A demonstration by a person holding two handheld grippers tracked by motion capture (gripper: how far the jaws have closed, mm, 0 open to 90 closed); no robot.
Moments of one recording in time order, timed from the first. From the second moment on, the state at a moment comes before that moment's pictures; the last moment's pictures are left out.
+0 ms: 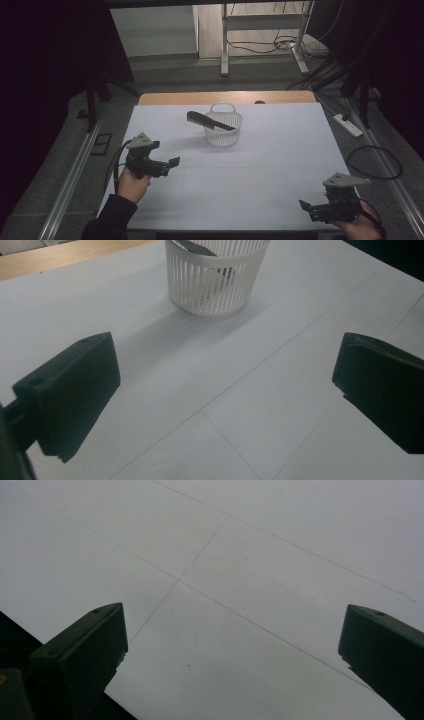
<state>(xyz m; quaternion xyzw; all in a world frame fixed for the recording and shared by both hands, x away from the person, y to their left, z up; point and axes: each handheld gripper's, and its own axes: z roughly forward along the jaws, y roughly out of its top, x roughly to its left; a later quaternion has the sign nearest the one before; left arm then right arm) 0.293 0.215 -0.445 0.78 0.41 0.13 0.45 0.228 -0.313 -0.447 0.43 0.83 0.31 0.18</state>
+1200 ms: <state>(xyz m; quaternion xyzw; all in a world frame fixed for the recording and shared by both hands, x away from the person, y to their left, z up) 0.254 0.235 -0.445 0.77 0.43 0.13 0.45 0.228 -0.313 -0.447 0.43 0.83 0.30 0.18</state>
